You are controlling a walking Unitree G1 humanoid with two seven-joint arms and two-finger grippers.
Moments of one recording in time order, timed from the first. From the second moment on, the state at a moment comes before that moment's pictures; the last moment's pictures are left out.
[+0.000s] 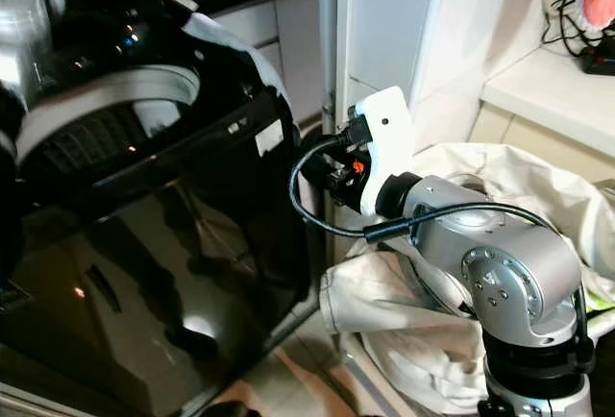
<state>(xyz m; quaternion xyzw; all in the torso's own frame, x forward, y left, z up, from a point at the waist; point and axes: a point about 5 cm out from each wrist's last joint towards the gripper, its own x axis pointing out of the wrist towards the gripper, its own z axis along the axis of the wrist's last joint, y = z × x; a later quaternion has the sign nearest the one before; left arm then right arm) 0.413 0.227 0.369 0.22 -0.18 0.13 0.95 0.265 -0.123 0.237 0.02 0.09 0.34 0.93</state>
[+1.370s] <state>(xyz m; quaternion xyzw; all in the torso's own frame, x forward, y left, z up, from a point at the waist) 0.286 0.127 0.212 0.05 -0.01 -0.50 0.86 0.215 -0.255 0.208 -0.11 0.38 0.08 0.92</state>
